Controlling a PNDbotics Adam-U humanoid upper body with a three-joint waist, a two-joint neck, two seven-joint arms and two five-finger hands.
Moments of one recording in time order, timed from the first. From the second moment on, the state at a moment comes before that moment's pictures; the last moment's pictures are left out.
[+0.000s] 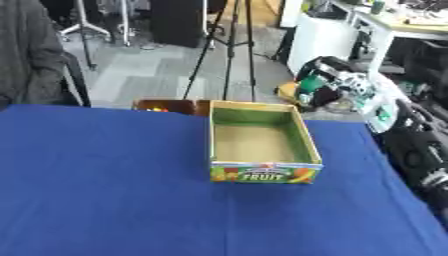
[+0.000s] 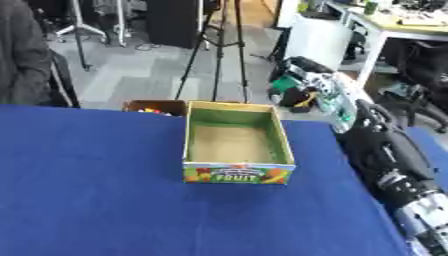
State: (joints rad) left arm -0.25 0.38 0.12 -1.83 0.26 -0.20 -0.09; right arm -0.99 -0.69 0.04 -0.90 0.71 -0.06 0.36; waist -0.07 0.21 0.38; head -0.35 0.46
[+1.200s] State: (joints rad) left arm -0.26 0.35 0.10 -1.85 0.28 -0.20 -0.11; right arm -0.99 -0.58 0.04 -0.77 0.86 -0.14 0.30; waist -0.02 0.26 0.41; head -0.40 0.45
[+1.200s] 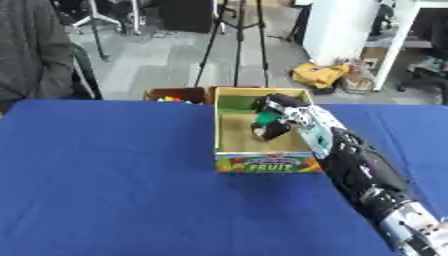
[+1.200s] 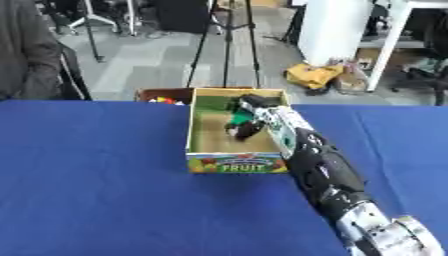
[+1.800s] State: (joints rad) left arm -0.24 0.36 0.12 -1.84 0.26 -0.19 -0.08; right arm -0.96 -0.64 0.08 -1.03 0.74 -0.21 0.28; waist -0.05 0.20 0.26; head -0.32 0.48
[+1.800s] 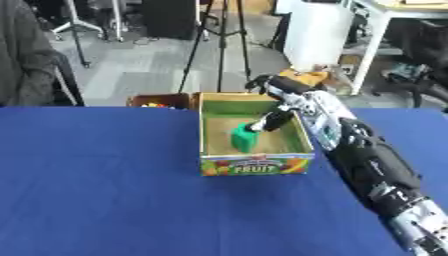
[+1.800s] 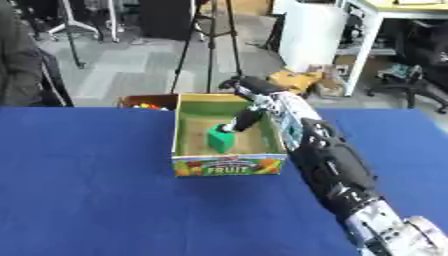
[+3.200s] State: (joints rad) left arm -0.25 0.41 0.15 -1.70 0.18 -0.17 0.07; right arm -0.50 -0.70 0.01 -1.50 -0.15 -0.12 -0.05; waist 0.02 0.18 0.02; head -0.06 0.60
